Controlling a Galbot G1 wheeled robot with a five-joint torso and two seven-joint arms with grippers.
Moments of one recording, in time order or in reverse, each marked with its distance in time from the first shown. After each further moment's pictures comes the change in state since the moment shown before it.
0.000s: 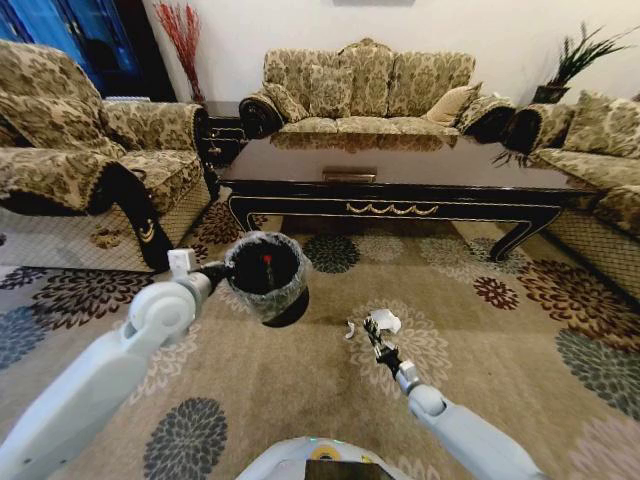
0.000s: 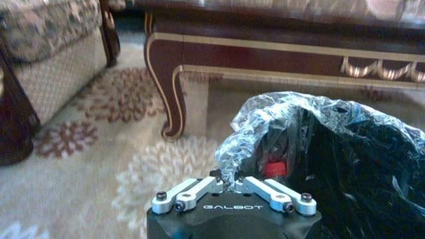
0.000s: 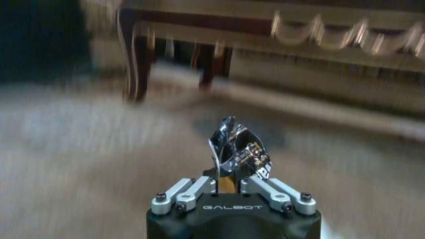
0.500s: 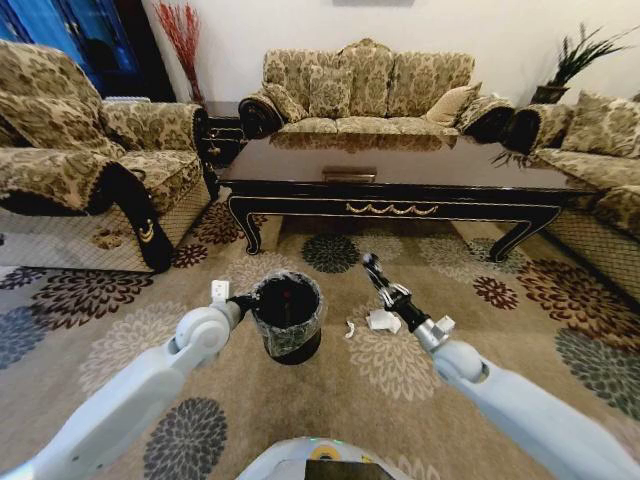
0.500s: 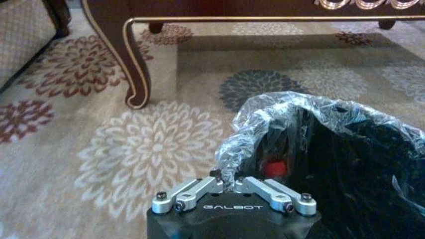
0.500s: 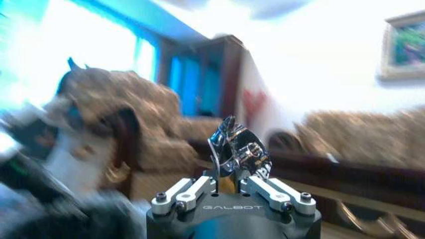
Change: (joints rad) left arm -0.204 -0.019 0.332 0.151 0.039 -0.008 0.026; right arm 0.234 -0.273 -0.085 0.476 0.211 0.066 -0.128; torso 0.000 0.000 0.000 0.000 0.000
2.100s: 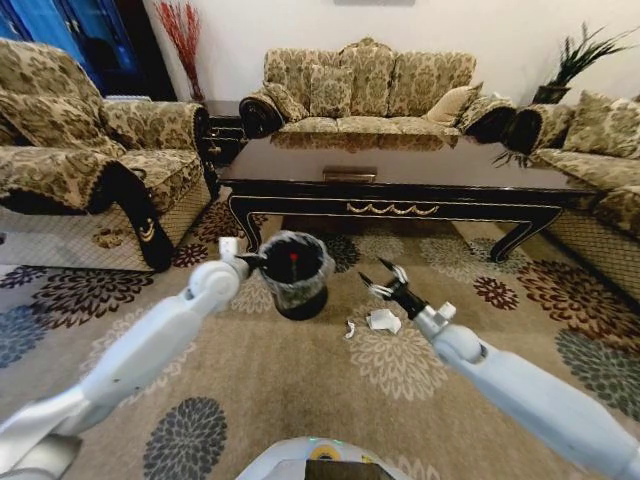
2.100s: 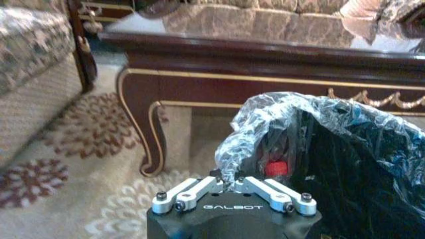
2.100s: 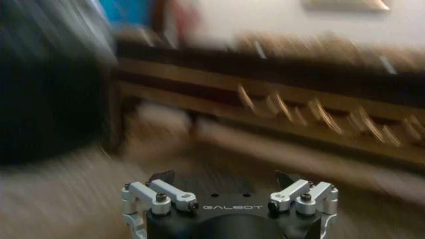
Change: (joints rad) left arm -0.229 0.042 -0.073 0.069 -0.113 -0.005 0.029; right arm -0.114 0.065 0.029 -0.328 -0.035 -0.121 0.176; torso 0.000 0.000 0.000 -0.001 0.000
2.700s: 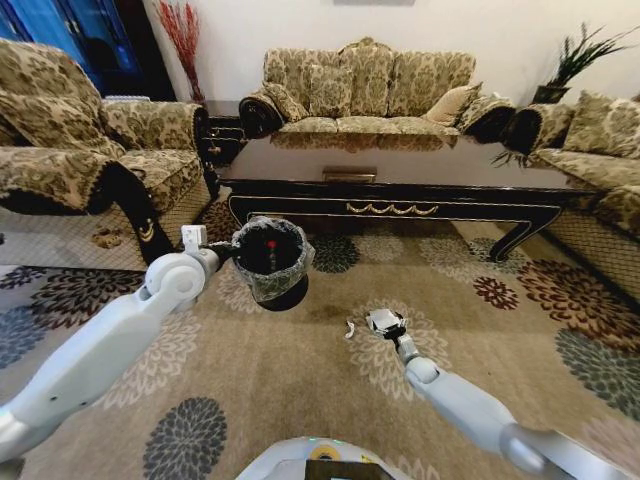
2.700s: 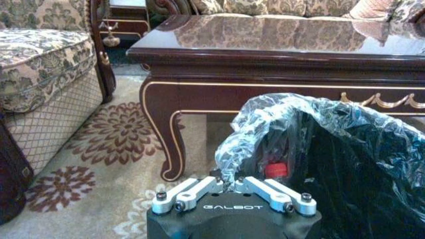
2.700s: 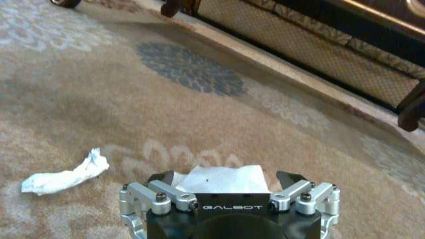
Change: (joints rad) left arm 0.086 0.086 -0.093 -0.086 -0.019 0.000 -0.019; right arm 0.208 0.370 -0.250 -0.667 -0.163 -0.022 0.094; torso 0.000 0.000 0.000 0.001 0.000
